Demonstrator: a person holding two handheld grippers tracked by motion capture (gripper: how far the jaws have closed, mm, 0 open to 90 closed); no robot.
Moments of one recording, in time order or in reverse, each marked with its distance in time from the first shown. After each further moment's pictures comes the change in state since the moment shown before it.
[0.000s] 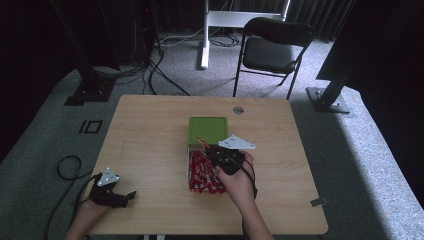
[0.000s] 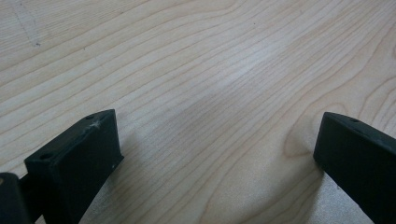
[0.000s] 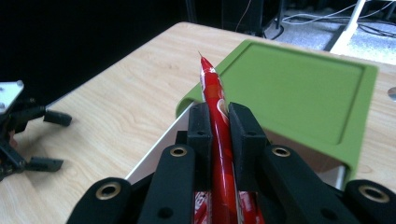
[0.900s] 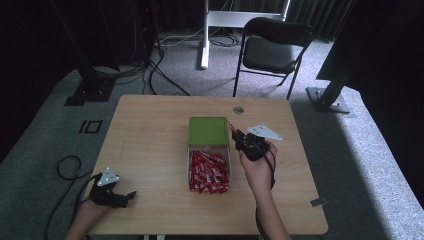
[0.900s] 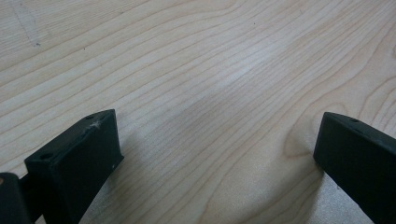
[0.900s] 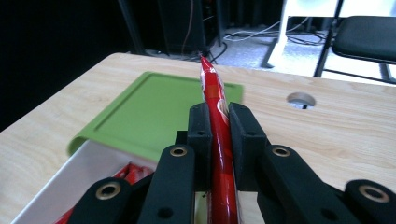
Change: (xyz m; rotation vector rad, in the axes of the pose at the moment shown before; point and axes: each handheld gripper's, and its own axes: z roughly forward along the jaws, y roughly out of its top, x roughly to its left) left arm 0.000 0.000 0.000 -0.001 0.000 0.001; right arm -0.066 0.008 -0.019 -0.092 -0.197 0.099
